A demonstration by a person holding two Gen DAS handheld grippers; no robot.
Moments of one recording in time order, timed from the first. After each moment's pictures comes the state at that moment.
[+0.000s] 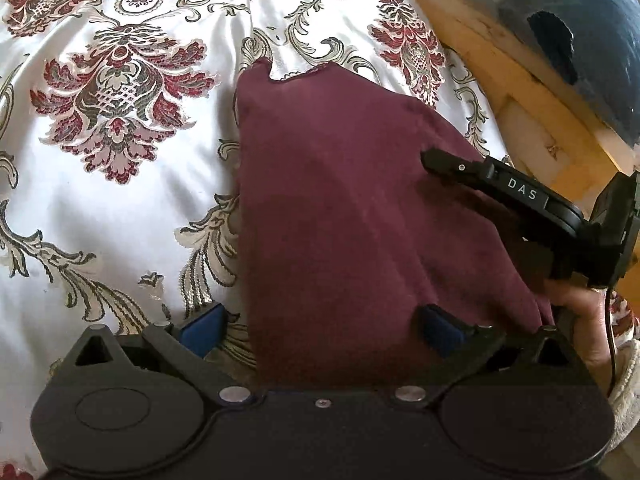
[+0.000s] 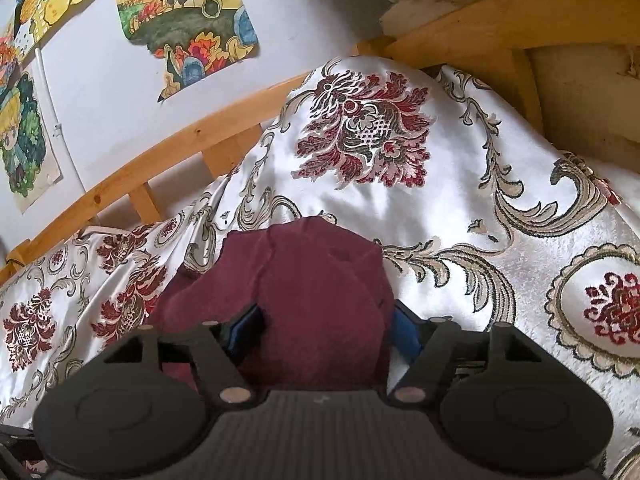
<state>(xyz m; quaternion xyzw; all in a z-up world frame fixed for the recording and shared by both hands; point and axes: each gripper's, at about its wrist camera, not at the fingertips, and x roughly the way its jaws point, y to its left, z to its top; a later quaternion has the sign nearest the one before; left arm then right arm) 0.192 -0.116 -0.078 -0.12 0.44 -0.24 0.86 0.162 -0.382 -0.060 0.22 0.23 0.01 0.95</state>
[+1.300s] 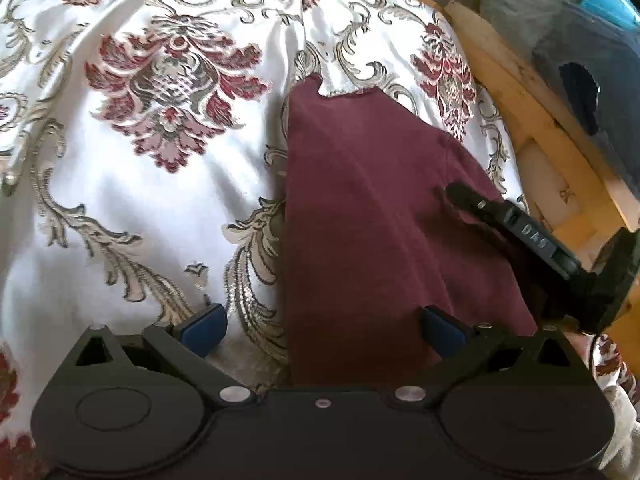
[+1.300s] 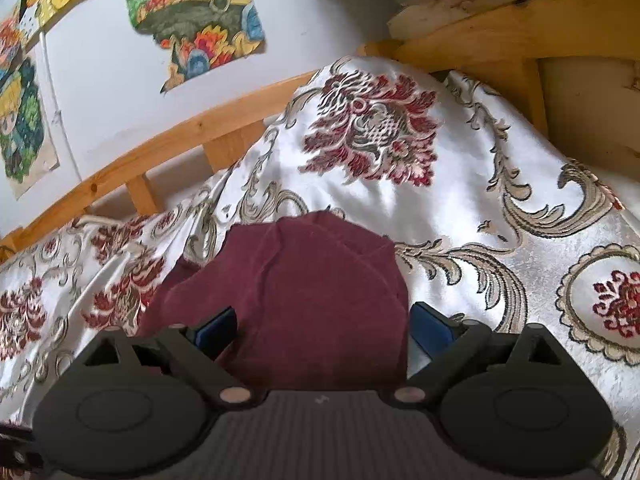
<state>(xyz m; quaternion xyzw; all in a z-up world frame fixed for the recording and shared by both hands) 0.194 -0.090 -0.079 -0.19 0.44 -0.20 0.86 0.160 -0.368 -0.058 0.20 0.23 -0.01 0.95</state>
